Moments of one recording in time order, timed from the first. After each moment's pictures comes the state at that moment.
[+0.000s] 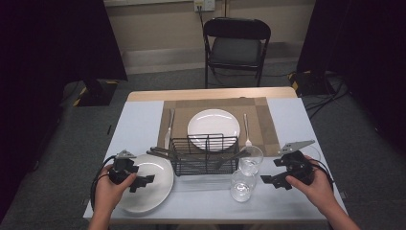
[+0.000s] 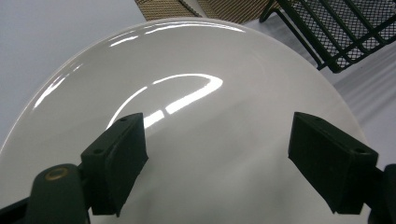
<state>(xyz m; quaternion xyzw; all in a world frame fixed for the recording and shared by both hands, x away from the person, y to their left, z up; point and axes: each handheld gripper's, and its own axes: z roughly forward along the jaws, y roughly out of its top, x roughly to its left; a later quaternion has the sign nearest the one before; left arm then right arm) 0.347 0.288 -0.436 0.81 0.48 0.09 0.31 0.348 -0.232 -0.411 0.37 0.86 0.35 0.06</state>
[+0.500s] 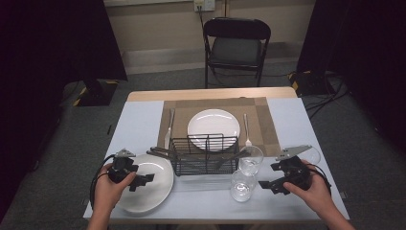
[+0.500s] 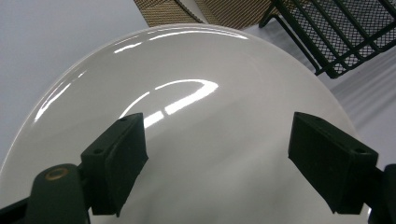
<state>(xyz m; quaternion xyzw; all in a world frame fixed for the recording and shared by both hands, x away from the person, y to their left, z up) 0.348 0.288 -0.432 0.81 0.49 0.09 0.31 0.340 -0.226 -0.420 0.36 0.87 0.35 0.05</state>
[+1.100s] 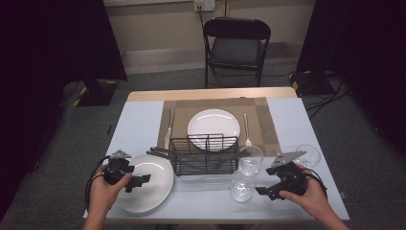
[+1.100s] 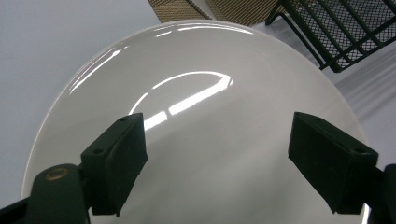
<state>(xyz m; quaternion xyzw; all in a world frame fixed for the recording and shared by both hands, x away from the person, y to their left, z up) 0.341 0.298 -0.430 0.80 0.49 0.09 0.32 0.332 -0.217 -0.431 0.32 0.88 0.35 0.04</state>
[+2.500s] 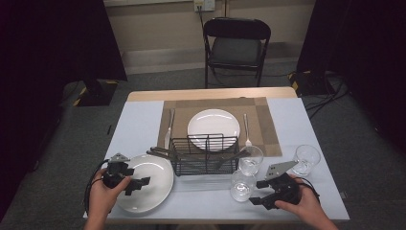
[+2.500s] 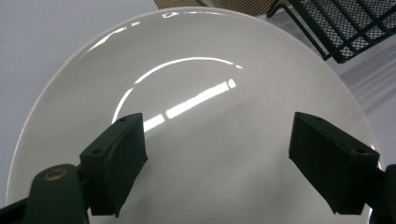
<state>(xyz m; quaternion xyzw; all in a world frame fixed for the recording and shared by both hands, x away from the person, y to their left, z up) 0.335 0.302 -0.439 0.80 0.50 0.09 0.33 0.315 -0.201 -0.448 0.26 0.89 0.37 0.00</state>
